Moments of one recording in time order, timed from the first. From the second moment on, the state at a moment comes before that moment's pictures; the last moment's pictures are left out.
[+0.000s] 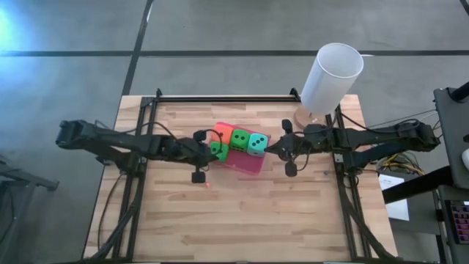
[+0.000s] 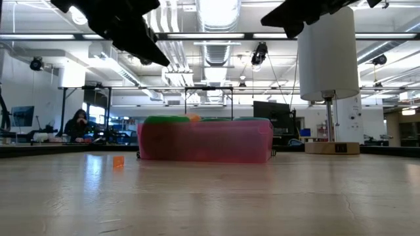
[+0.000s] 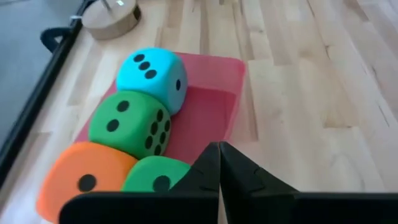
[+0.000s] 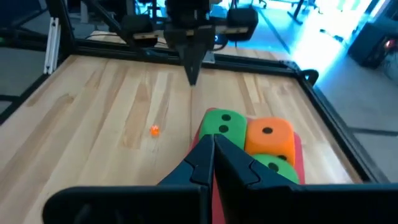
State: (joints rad) left arm -0.08 1.23 0.81 -0.26 -0.17 0.09; right arm 0.03 1.06 0.78 -0.07 0.05 -0.07
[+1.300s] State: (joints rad) left arm -0.08 1.14 0.79 -0.28 -0.18 0.03; right arm 0.03 1.06 0.78 -0.46 0.03 0.08
